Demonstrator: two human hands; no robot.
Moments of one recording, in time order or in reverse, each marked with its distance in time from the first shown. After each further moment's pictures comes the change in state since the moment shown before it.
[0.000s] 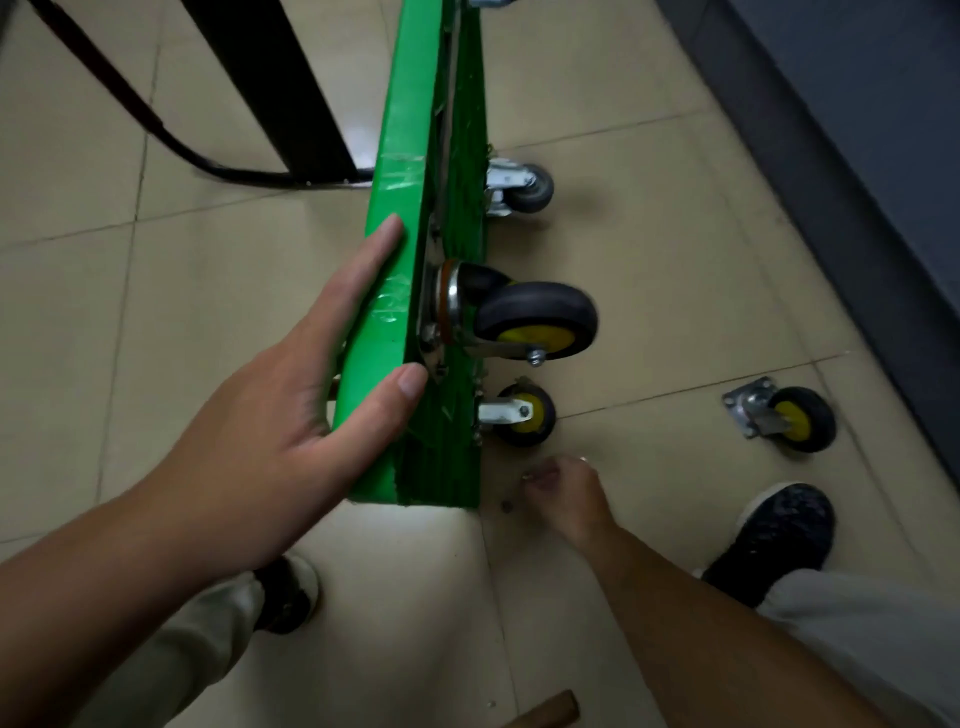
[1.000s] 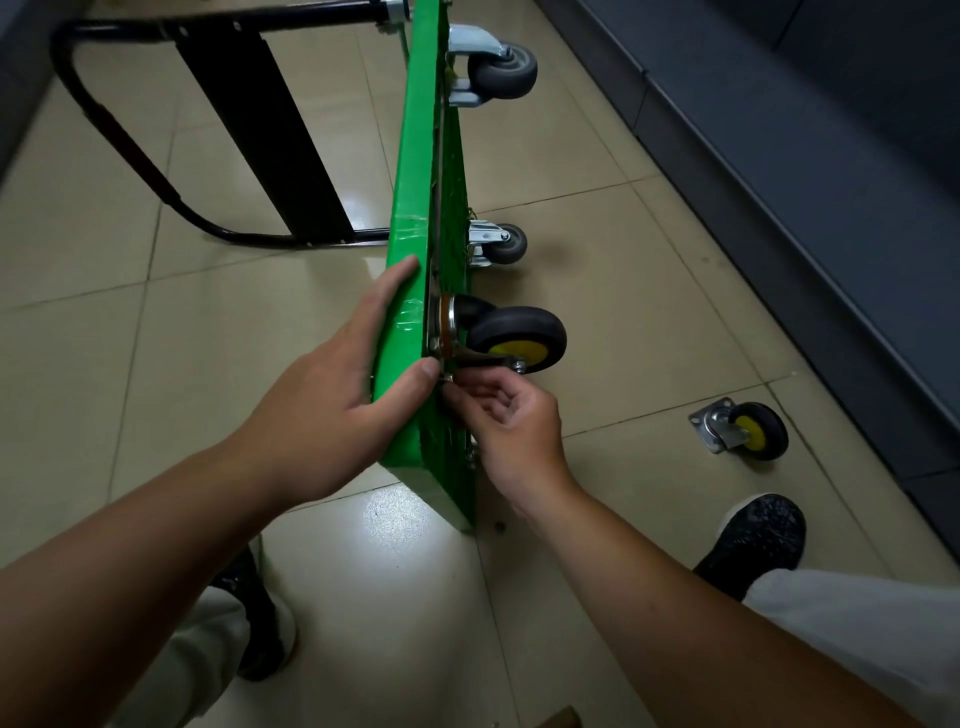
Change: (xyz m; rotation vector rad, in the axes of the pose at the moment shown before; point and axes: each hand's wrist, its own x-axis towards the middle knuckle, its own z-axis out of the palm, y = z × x) left_hand 0.006 -0.003 0.000 0.064 -0.031 0.022; right_hand -0.080 -0.188 -0.045 0.848 -0.024 -0.364
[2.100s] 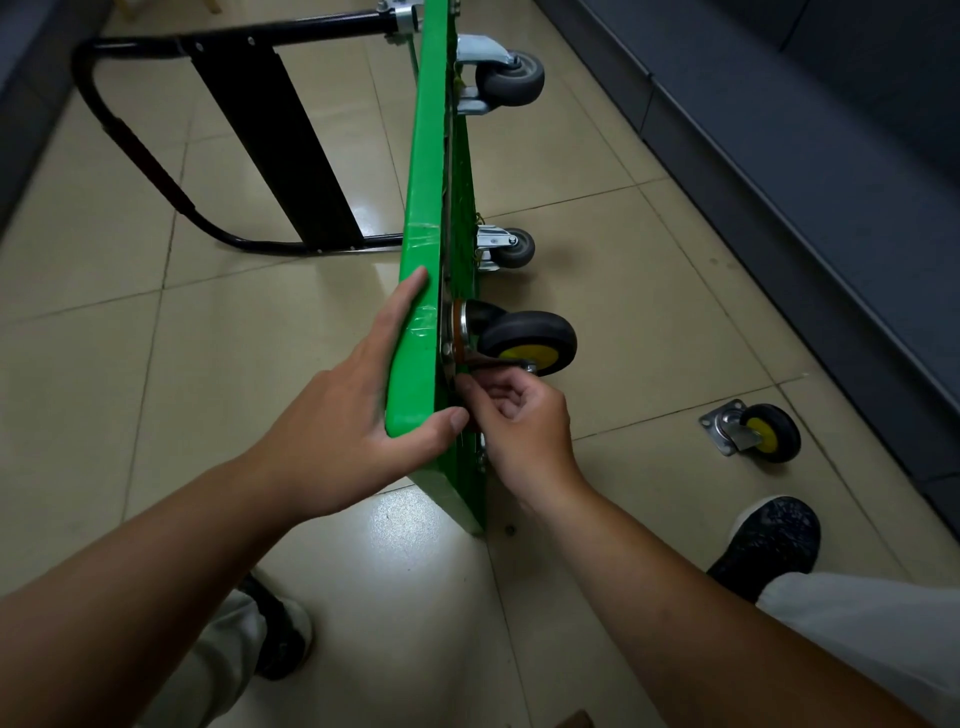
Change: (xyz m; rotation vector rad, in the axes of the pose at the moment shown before) left_hand -0.006 -0.005 0.000 -0.008 -0.069 0.069; right_hand 0.002 -0.006 0.006 -0.123 0.054 -0.016
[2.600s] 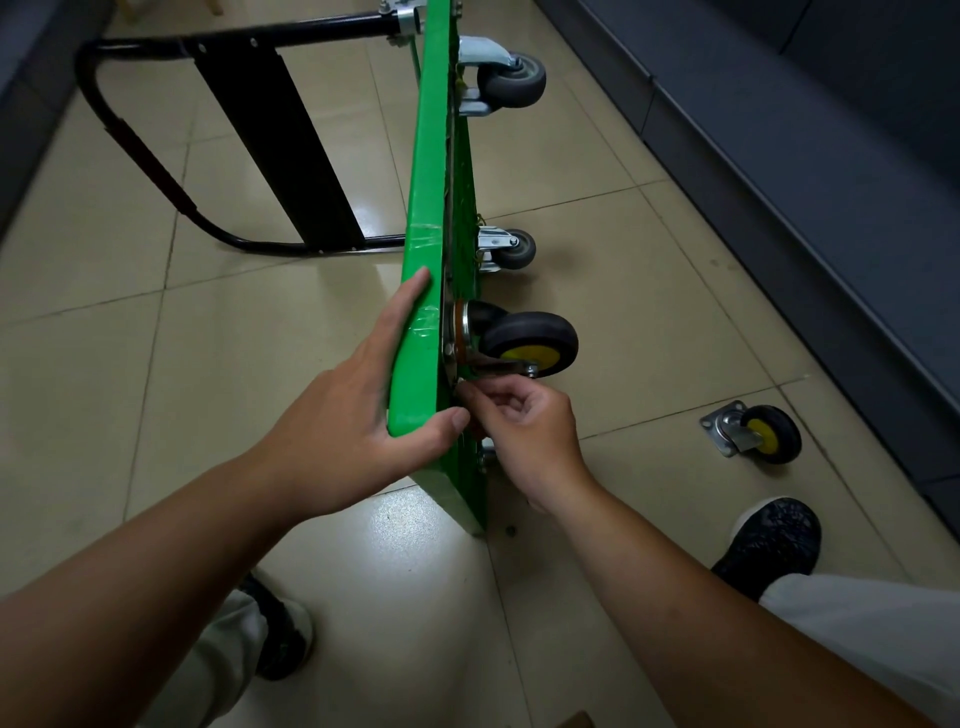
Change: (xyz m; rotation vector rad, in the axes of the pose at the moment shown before) left_hand 0.001 0.001 -0.001 -0.011 -0.004 0.015; right_hand 0.000 -0.002 -0.007 0.063 -0.048 0.074
